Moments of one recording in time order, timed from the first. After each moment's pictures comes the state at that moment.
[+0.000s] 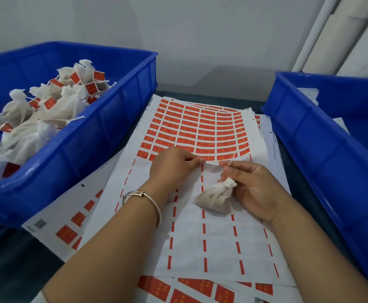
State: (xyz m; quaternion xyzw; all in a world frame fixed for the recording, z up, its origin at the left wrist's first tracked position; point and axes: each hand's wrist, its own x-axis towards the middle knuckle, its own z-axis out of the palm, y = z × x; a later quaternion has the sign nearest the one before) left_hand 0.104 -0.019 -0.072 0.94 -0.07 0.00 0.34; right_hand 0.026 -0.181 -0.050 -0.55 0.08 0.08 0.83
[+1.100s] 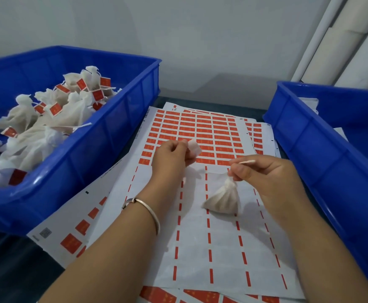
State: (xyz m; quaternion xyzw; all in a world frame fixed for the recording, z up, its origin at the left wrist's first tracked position) left_hand 0.104 -0.023 -0.054 0.69 0.14 0.02 0.71; right_hand 0.010 -0.174 -0.013 -0.80 0.00 -0.12 0.59
